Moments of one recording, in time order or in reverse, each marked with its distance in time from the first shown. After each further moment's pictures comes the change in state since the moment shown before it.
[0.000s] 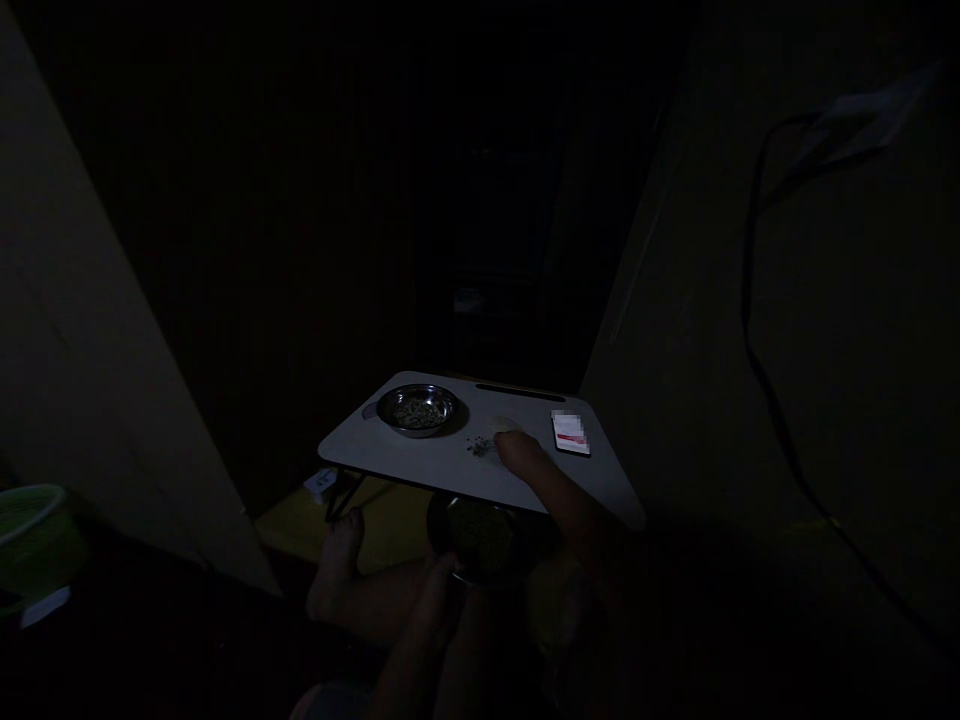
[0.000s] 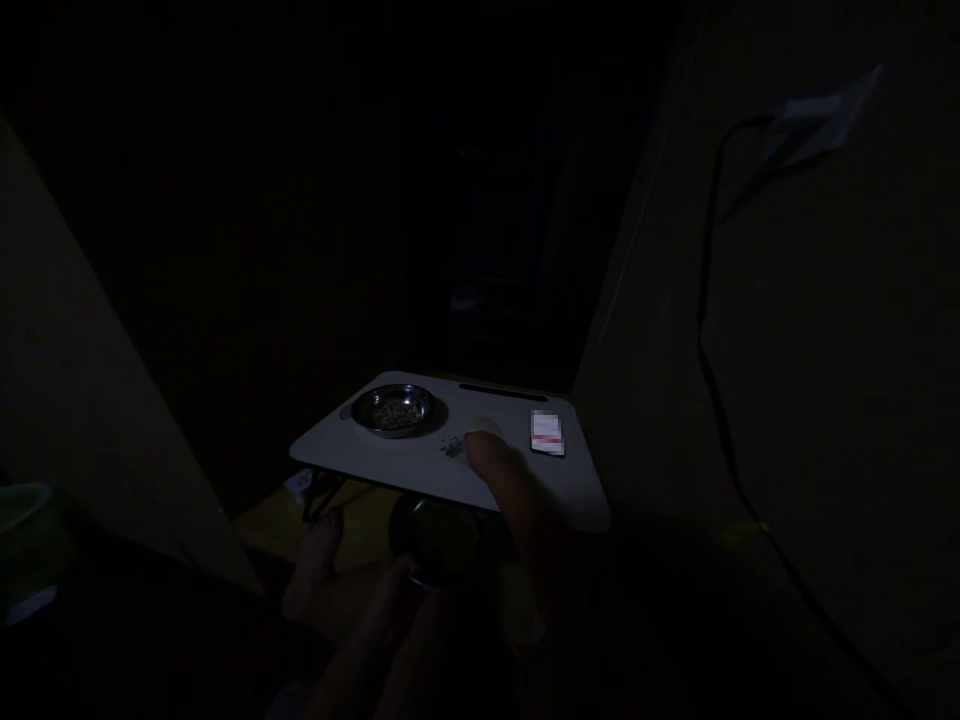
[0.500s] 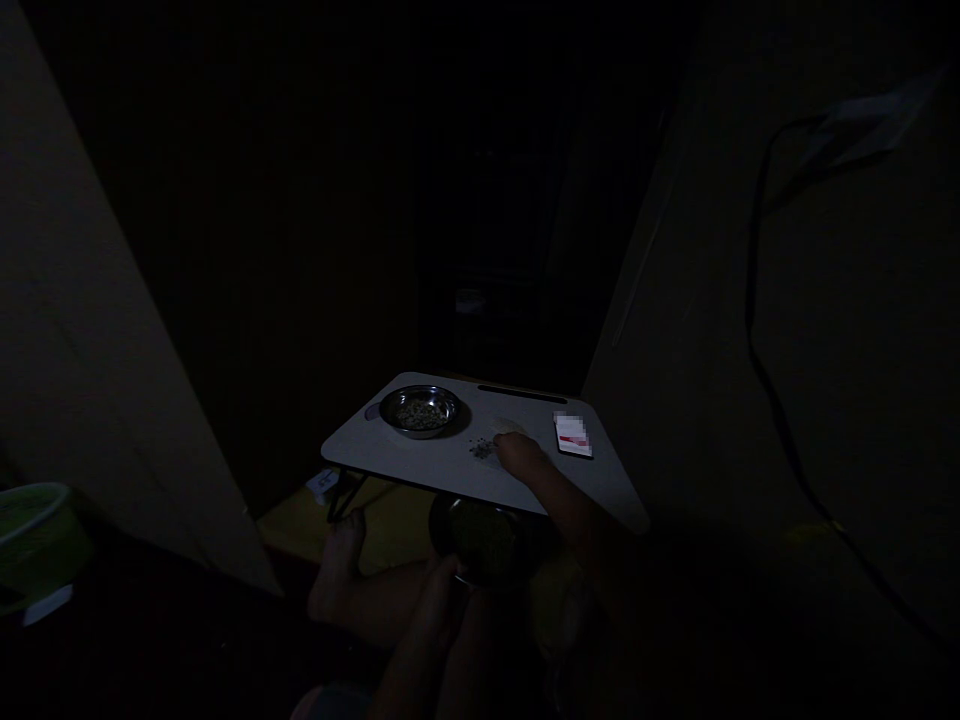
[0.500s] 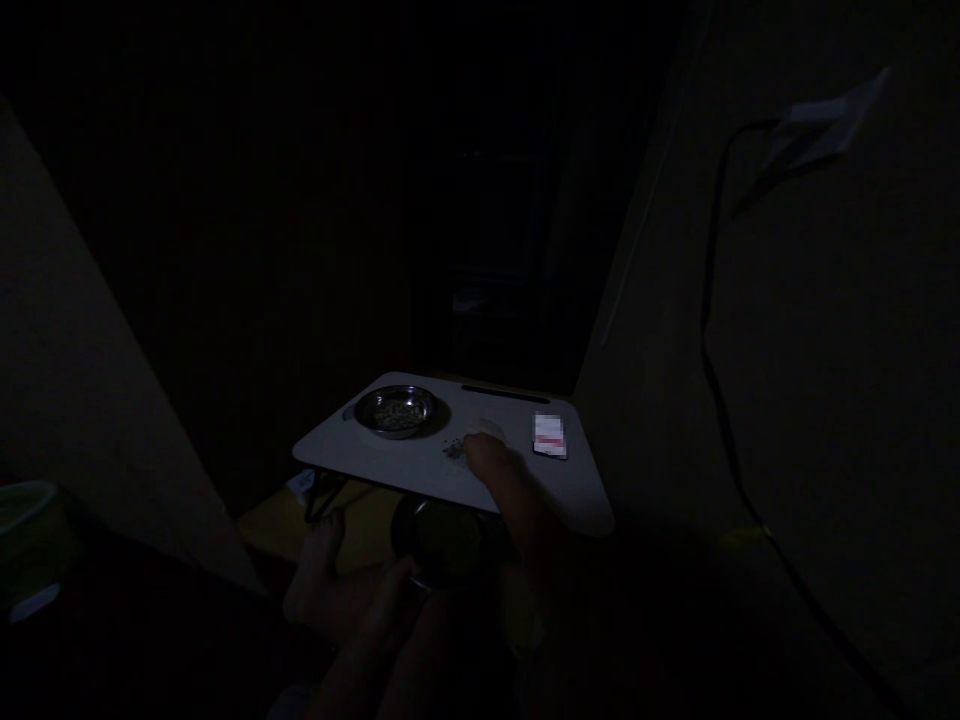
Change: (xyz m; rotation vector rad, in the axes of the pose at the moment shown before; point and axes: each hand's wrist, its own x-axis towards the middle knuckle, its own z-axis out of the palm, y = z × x) left_hand 0.010 -0.012 -0.006 -0.008 -0.017 -0.082; right_hand 0.001 -0.005 0.000 -0.002 0.014 -0.011
